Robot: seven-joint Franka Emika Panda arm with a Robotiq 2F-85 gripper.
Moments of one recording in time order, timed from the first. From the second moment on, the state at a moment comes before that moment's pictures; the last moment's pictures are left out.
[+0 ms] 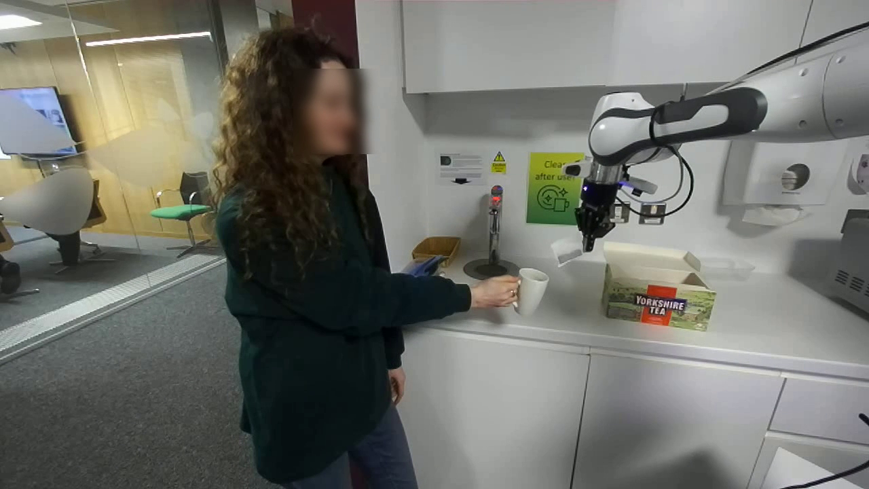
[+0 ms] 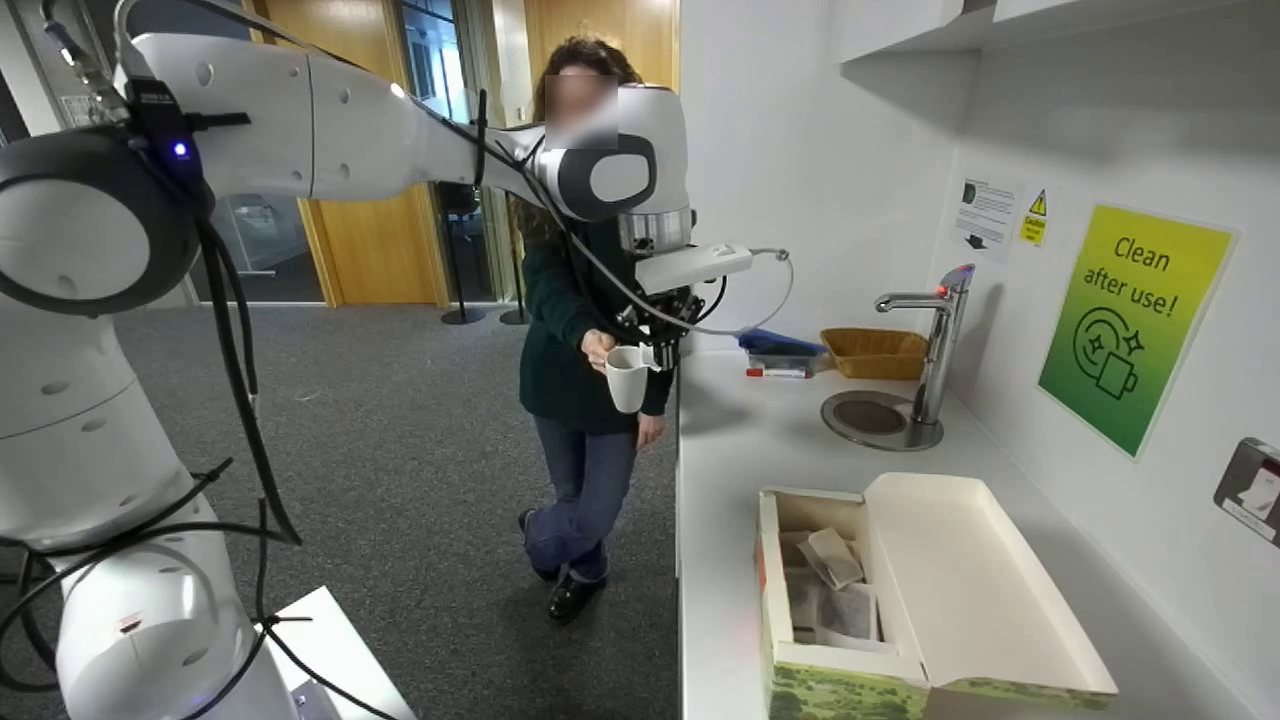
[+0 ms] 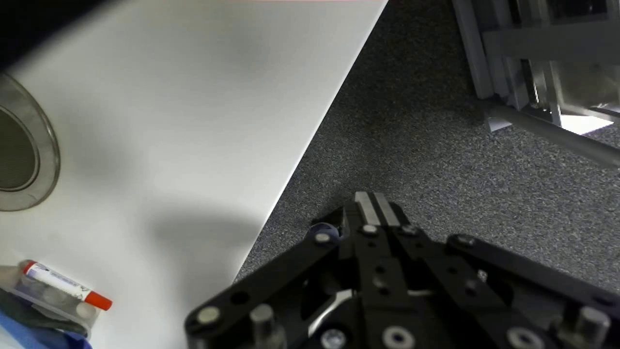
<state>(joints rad) -0.10 -0.03 -0.13 -1.82 0.01 1.89 -1.38</state>
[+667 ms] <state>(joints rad) -0.10 0.01 -0.10 -1.76 0.01 1.91 -1.35</state>
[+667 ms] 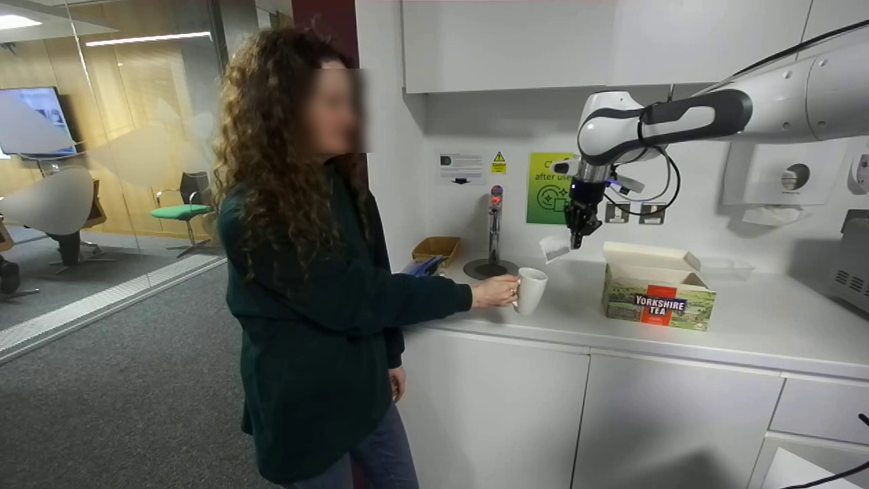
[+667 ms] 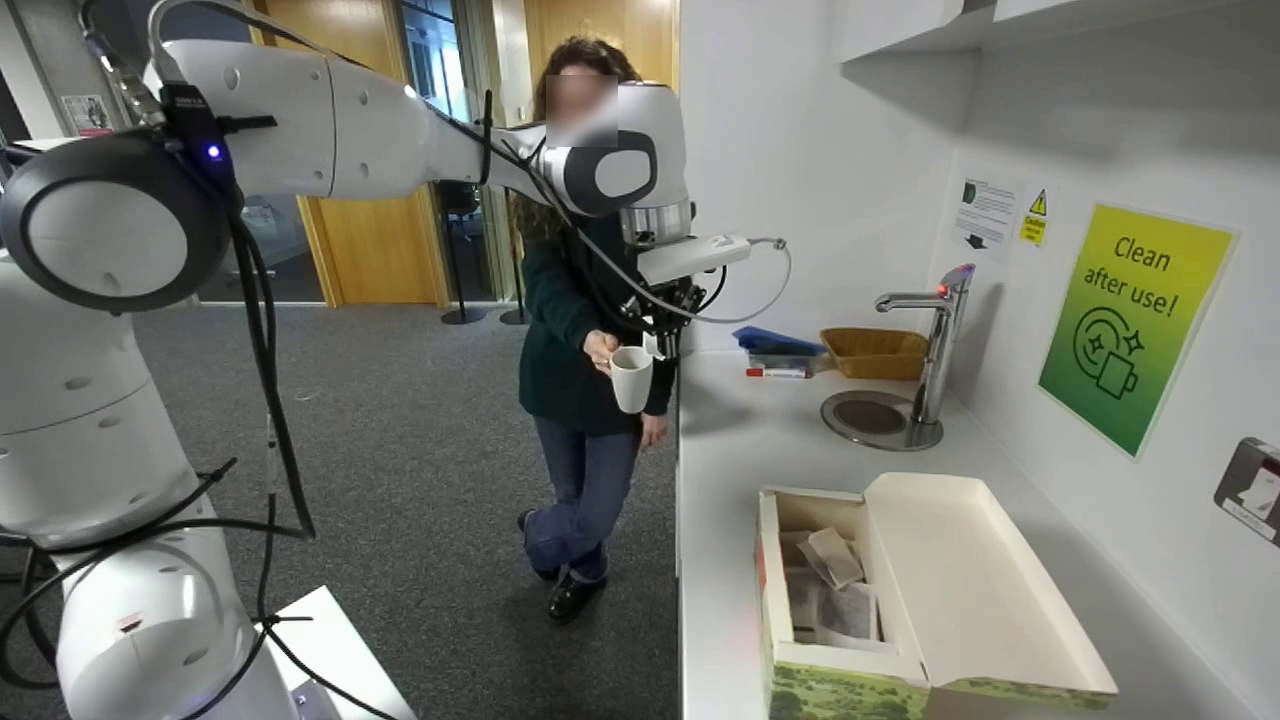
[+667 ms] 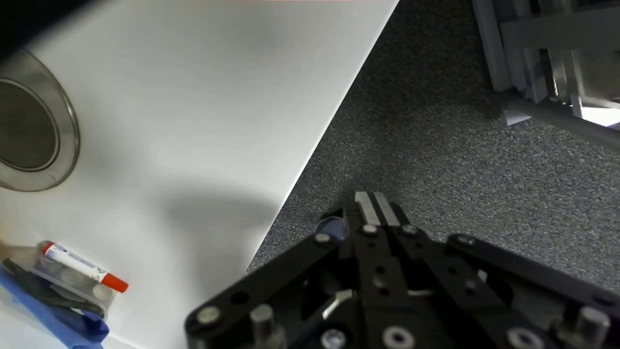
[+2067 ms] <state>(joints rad) -0.09 0.00 -0.07 -1.78 0.00 1.90 -1.46</state>
